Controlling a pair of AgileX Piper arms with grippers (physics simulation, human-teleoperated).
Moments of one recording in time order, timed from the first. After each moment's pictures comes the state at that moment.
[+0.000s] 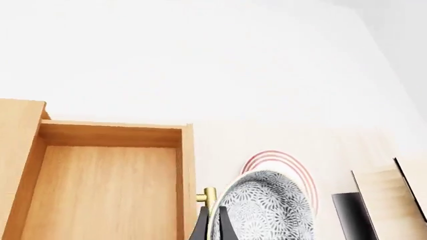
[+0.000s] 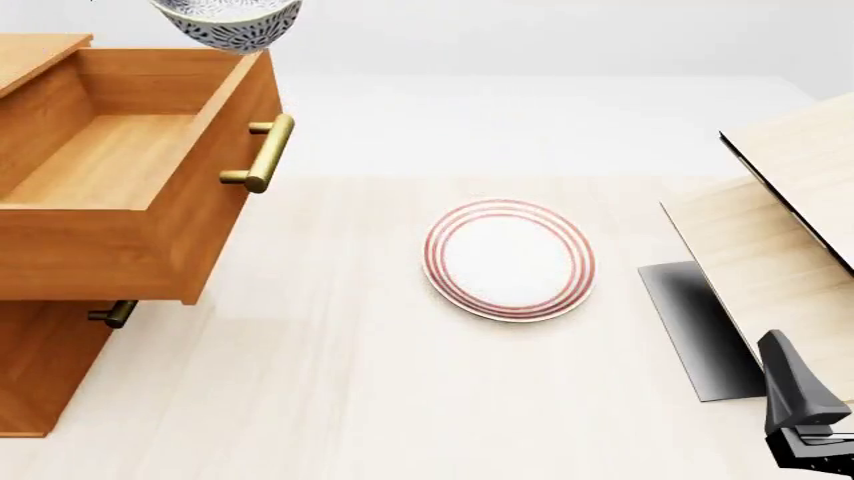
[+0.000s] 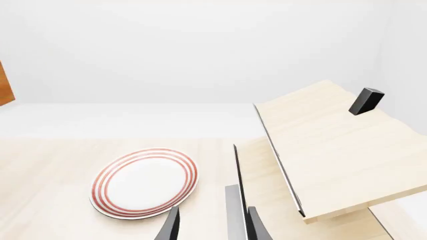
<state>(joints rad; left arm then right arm) -0.24 1.42 -1.77 0.94 -0.30 0.00 0.01 -0.01 0.00 0.00</state>
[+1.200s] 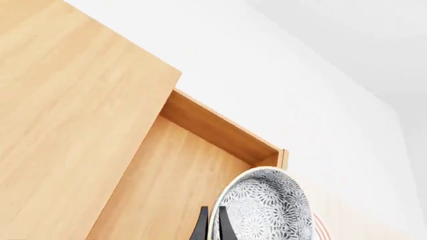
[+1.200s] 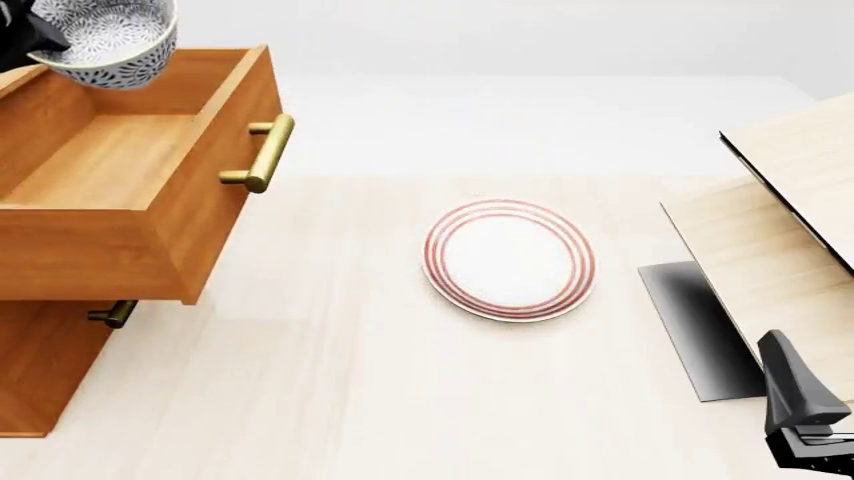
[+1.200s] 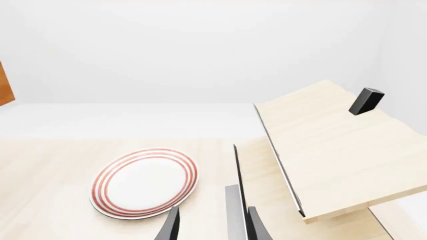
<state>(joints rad) 0.07 1.27 -1.41 0.71 -0.53 0.00 0.01 -0.01 0.00 0.00</state>
